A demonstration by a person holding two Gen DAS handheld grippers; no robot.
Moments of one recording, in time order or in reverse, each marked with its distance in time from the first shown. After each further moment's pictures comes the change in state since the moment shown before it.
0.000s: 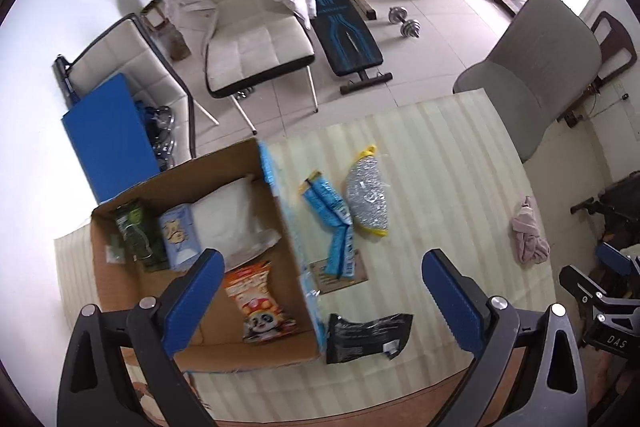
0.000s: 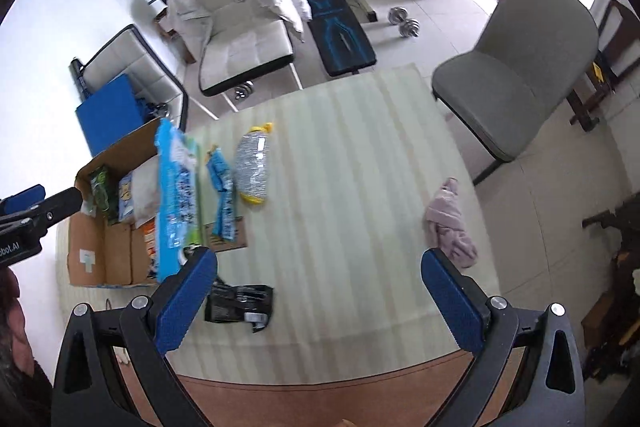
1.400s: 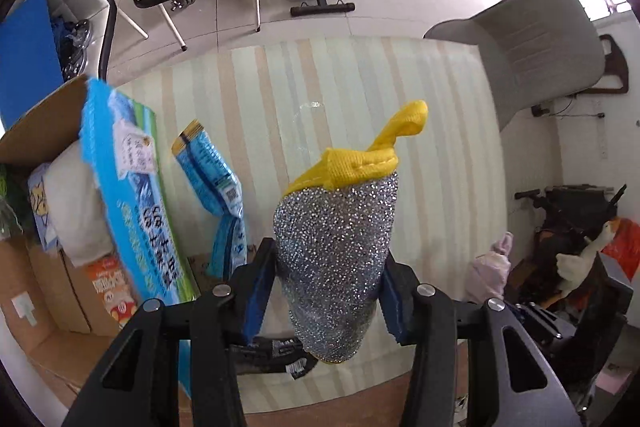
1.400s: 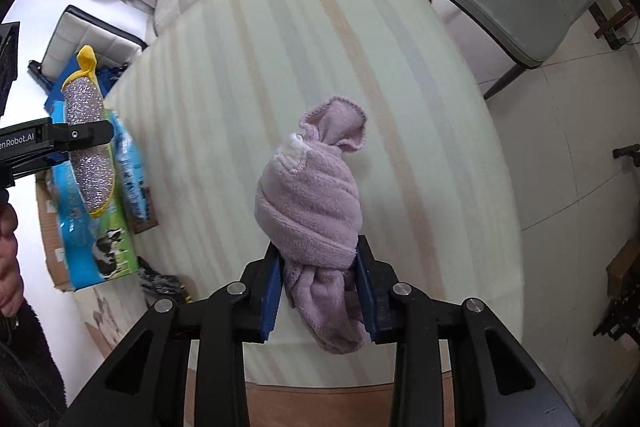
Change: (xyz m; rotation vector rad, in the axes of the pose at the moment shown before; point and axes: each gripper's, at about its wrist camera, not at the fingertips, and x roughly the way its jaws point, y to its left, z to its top) left arm 0.108 -0.017 0.023 -0.162 0.262 -0.278; right arm 0.147 -0.063 0.000 0.060 0.313 0.160
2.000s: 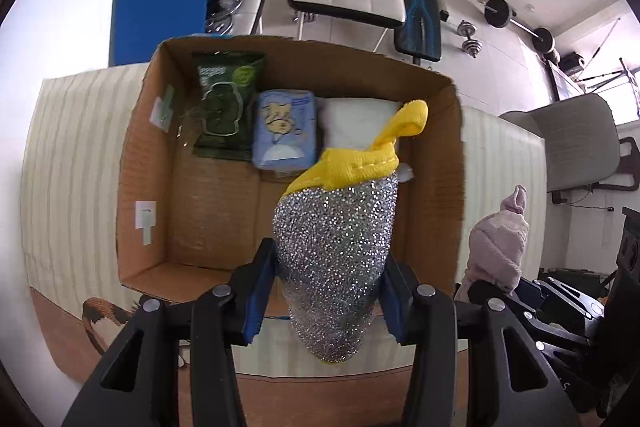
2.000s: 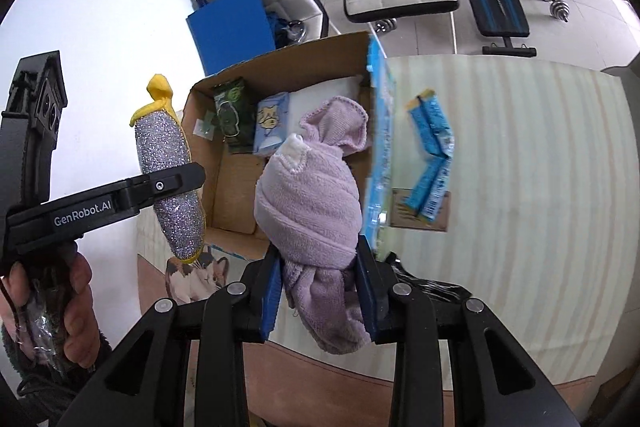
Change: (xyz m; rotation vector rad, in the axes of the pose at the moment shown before) left arm -0.122 0.247 -0.117 -0.283 -0.155 0.061; right arm -0.010 0.322 -0.048 -0.408 -0.008 0.169
